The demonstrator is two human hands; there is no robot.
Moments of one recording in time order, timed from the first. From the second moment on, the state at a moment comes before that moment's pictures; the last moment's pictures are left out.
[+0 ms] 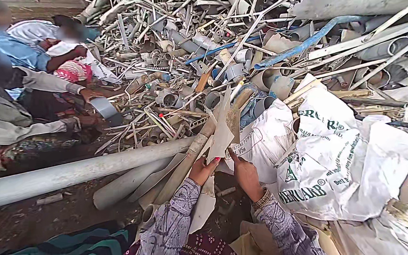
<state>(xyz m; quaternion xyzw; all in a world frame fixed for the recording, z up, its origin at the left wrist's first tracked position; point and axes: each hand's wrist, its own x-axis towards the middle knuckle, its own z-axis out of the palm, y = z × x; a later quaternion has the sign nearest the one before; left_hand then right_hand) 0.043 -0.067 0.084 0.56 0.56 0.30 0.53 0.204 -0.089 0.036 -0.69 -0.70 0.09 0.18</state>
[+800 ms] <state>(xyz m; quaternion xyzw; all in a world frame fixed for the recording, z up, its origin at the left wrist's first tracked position) 0.047 -0.068 0.087 0.53 0.57 0.31 0.55 0.204 -0.088 0.036 -0.70 -0.68 0.12 0.16</state>
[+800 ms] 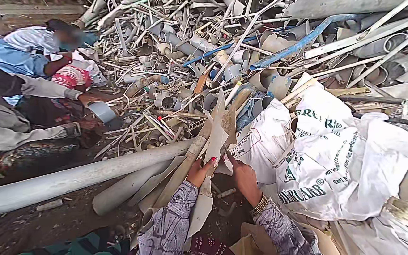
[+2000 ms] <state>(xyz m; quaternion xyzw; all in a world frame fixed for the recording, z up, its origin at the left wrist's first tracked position) 0.023 -0.057 0.089 0.43 0.54 0.35 0.64 0.208 -0.101 0.031 -0.63 -0.73 0.03 0.25</state>
